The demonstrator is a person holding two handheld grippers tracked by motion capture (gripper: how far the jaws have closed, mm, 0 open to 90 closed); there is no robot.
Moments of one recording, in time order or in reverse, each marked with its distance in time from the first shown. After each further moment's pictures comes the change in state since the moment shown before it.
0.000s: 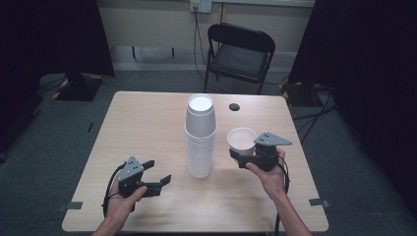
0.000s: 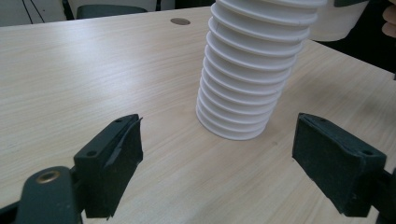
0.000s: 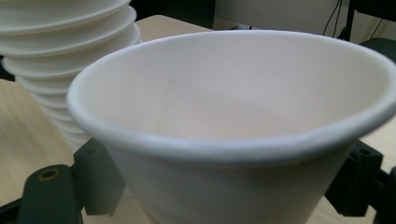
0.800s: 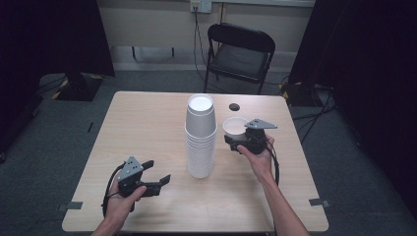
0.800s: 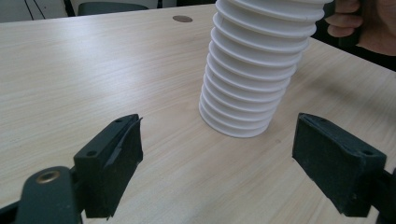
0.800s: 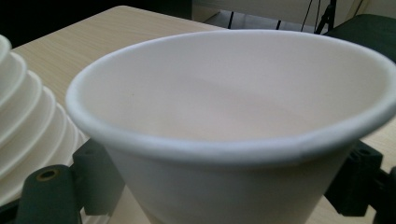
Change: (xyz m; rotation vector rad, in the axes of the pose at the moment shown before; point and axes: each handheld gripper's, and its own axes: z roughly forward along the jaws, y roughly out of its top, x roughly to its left) left arm 0.002 -0.002 0.000 0.008 0.005 -0.005; right arm -0.032 0.004 0.065 0.048 -0.068 0.072
